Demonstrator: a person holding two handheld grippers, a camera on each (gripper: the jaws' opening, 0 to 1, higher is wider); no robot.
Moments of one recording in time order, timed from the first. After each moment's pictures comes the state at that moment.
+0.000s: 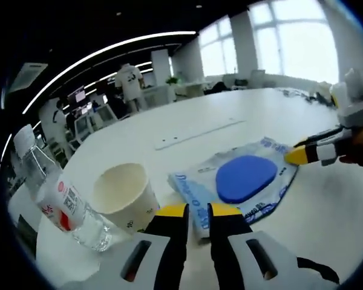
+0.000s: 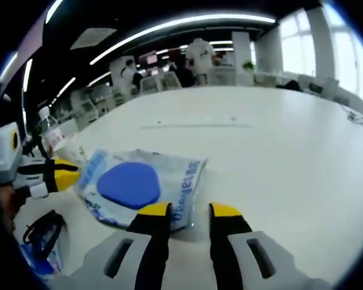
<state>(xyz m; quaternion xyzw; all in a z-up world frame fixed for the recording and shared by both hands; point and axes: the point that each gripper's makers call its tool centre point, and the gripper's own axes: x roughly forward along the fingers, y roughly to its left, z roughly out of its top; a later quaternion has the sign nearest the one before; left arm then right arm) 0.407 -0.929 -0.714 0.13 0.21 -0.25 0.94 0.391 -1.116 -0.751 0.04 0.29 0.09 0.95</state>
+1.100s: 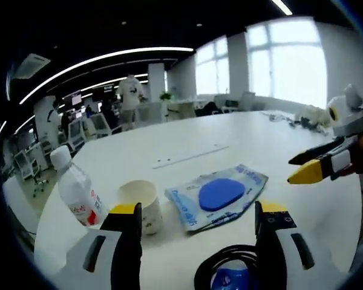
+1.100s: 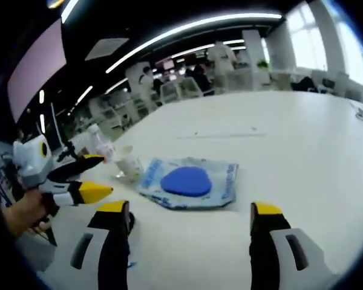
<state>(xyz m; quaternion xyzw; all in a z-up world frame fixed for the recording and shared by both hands) 0.355 -0.909 -0.654 0.06 0.18 -0.28 0.94 0.308 -1.066 -0.669 0.10 0.29 0.17 0.94</state>
